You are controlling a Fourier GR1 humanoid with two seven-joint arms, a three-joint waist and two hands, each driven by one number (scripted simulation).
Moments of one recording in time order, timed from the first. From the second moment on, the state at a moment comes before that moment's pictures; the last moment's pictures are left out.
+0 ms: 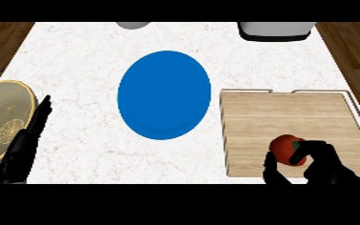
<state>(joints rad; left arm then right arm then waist) 0.10 0.33 0.10 -1.48 -0.16 0.03 -0.15 0.25 -0.21 0.48 -2.15 1.51 -0.20 1.00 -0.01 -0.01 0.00</state>
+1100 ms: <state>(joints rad) 0.05 0.30 0.09 -1.47 -0.19 0.01 -0.14 -0.60 -0.01 0.58 -1.72 1.27 -0.02 1.13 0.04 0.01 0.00</state>
